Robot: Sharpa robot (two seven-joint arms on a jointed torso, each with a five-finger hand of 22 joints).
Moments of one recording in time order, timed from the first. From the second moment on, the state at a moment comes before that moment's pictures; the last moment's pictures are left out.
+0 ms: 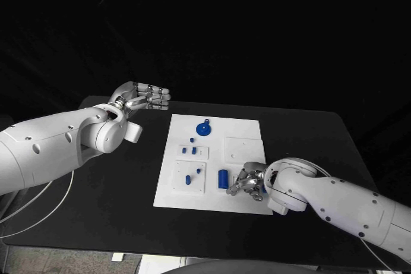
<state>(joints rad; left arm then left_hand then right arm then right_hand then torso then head) 1.32 -0.75 -0.14 1.22 -0.21 -0.23 0.33 1.39 0.00 0.13 -0.07 0.11 1.01 0.15 0.07 0.06 1.05 0.16 0.06 0.06 1.05 0.16 0.06 0.06 0.08 1.02 0.14 0.08 0.08 0.71 -0.75 0.35 1.57 -1.22 0.05 -0.62 1.08 0.00 0.17 -0.13 0.24 1.26 0.03 0.07 0.08 1.42 -0.06 1.08 1.31 1.45 -0.10 1.03 1.01 0.08 1.47 -0.12 0.75 1.19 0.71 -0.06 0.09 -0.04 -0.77</state>
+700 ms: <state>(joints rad) 1.32 -0.76 -0.14 1.23 -0.21 -0.23 0.33 1.39 0.00 0.13 -0.06 0.11 1.01 0.15 0.07 0.06 1.05 0.16 0.06 0.06 1.05 0.16 0.06 0.06 0.08 1.02 0.14 0.08 0.08 0.71 -0.91 0.42 1.64 -1.23 0.00 -0.58 1.13 -0.06 0.17 -0.06 0.21 1.23 0.04 0.07 0.08 1.43 -0.04 1.10 1.31 1.45 -0.10 1.05 1.02 0.08 1.47 -0.12 0.78 1.21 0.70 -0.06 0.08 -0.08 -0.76</state>
